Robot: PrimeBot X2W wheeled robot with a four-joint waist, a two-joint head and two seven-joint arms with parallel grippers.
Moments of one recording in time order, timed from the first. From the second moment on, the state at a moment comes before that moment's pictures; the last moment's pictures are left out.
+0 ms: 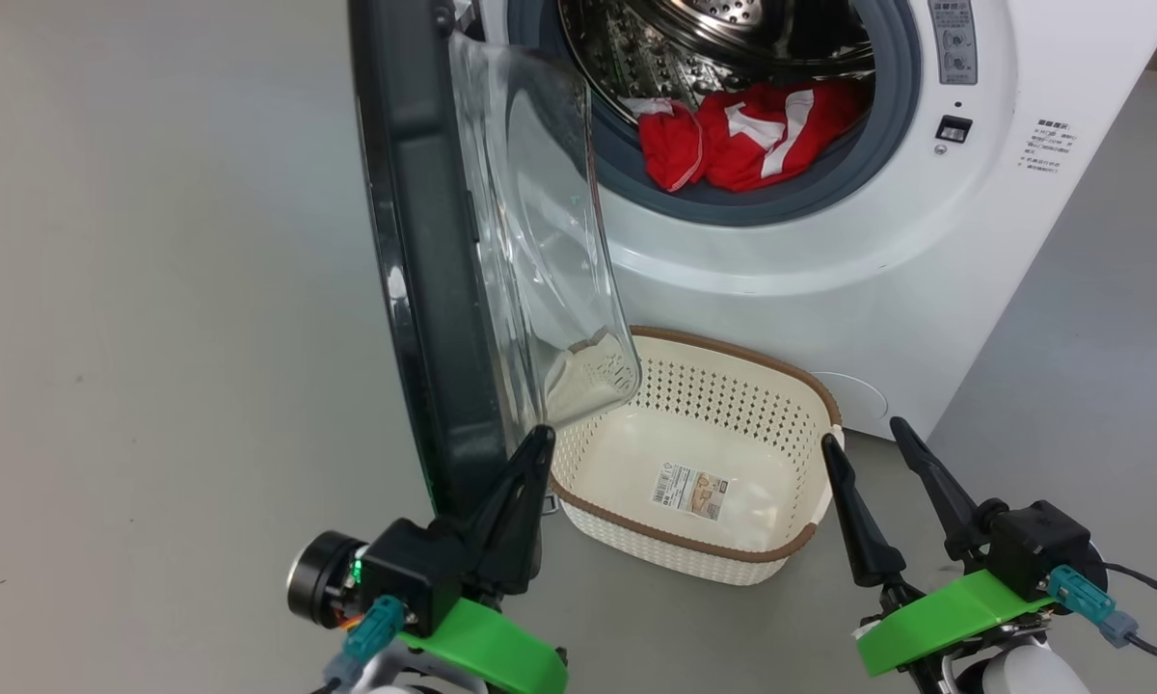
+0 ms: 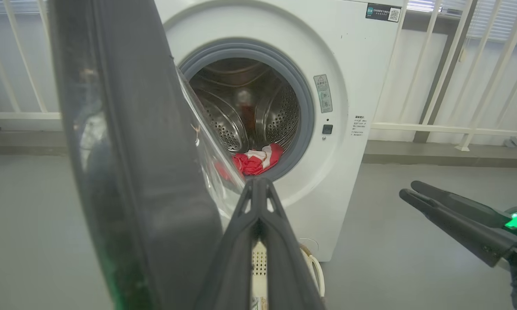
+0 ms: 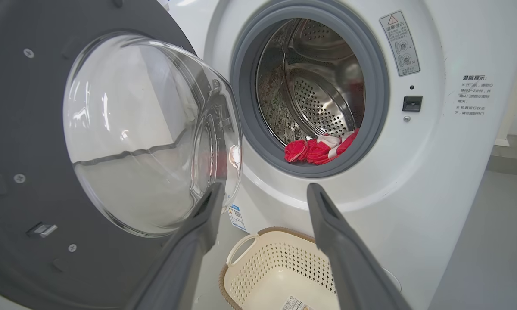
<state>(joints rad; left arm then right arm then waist) -0.27 0.09 -0.50 0.07 -0.31 0.12 -0.13 -0.09 -0.05 0.10 0.24 0.30 0.12 -0.26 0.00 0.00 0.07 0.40</state>
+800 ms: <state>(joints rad) -0.25 0.10 -0.42 0.09 -0.32 0.24 -0.19 -0.09 -0.05 0.12 0.24 0.31 0.12 -0.25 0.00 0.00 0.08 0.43</state>
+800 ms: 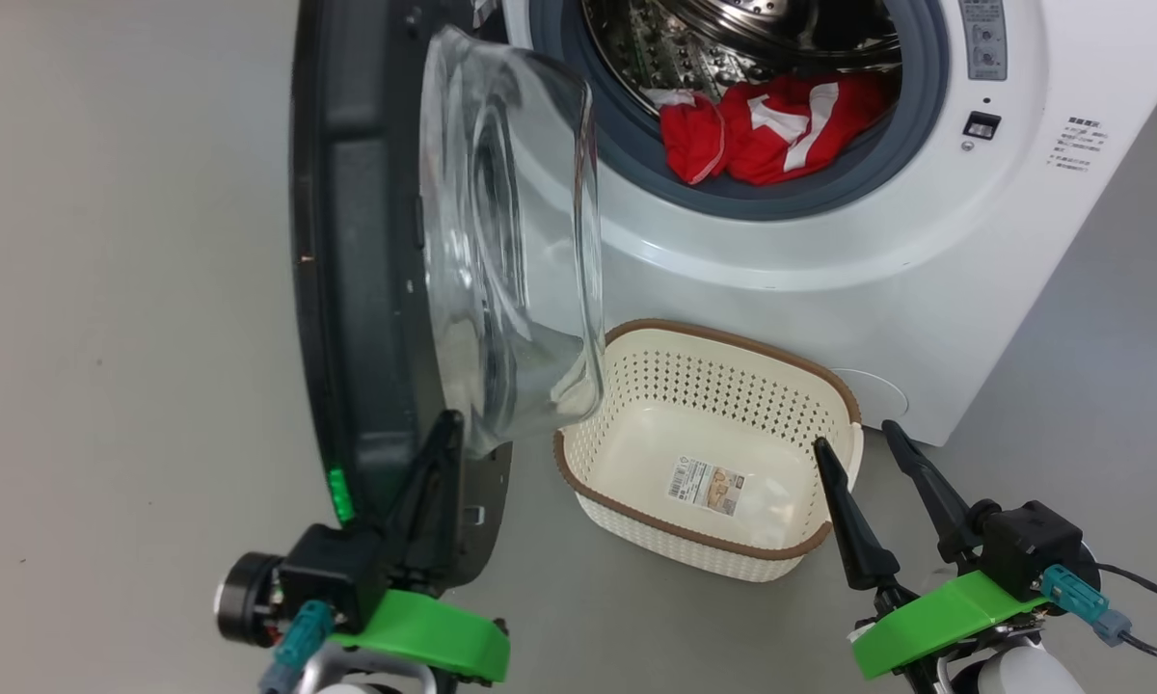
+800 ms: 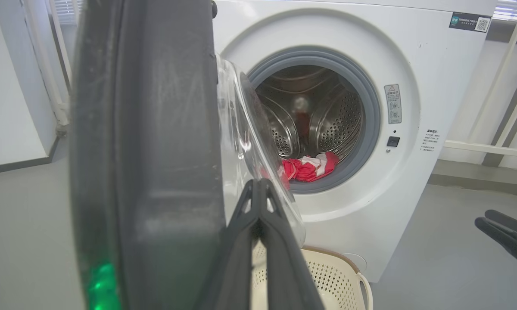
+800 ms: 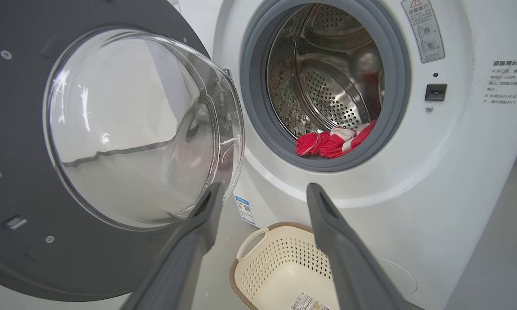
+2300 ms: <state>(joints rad) -0.30 0.19 -0.22 0.23 -0.38 0.32 -0.24 -0.09 -0.05 0.09 0.15 0.27 0.12 -0.15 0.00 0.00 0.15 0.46</state>
